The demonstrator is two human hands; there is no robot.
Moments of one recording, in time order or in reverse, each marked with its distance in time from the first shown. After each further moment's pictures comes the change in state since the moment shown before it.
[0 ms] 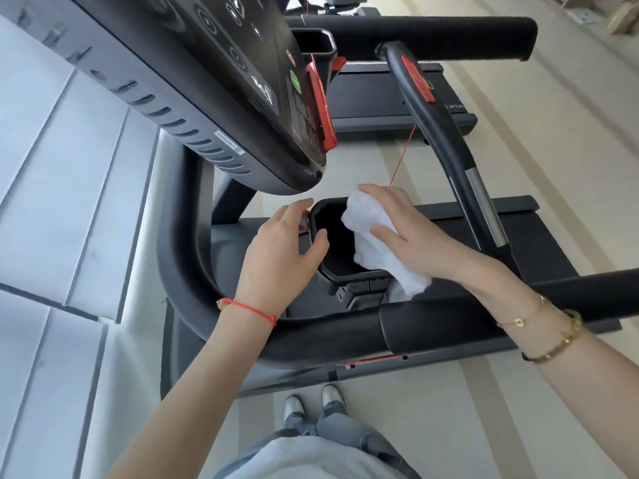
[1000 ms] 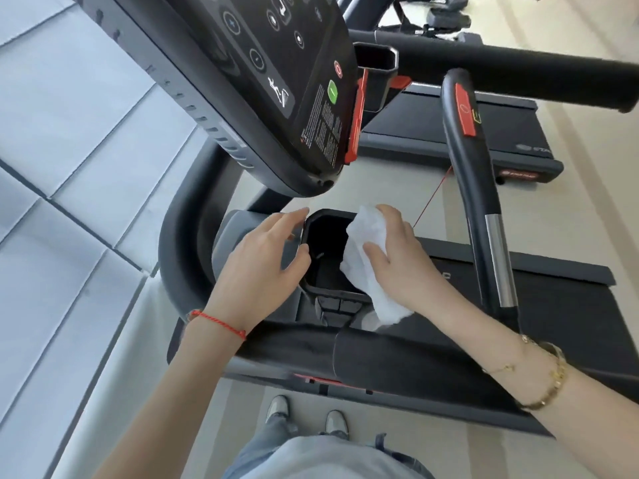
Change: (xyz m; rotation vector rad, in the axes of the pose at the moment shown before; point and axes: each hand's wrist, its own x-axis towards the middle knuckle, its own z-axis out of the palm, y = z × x) left_hand -0.027 0.027 0.005 0.193 0.123 -0.092; right_hand 0.011 0.008 -0.001 0.059 -0.017 0.043
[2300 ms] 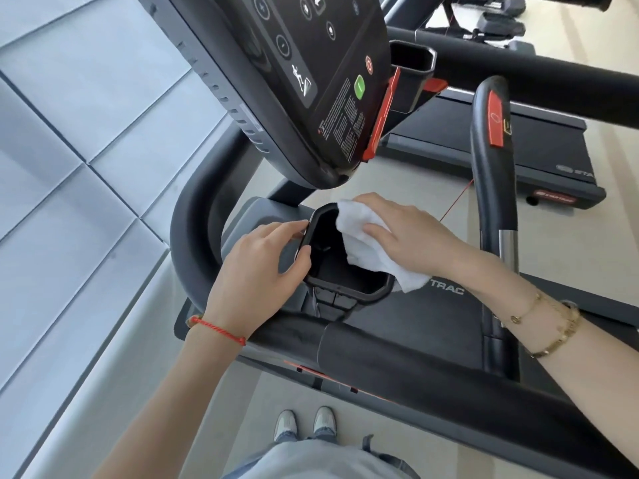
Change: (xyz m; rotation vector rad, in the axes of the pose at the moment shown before) left_hand -0.025 0.014 0.006 0.065 0.137 -0.101; right_hand 0.050 0.010 -0.029 -0.385 -0.233 -0.434
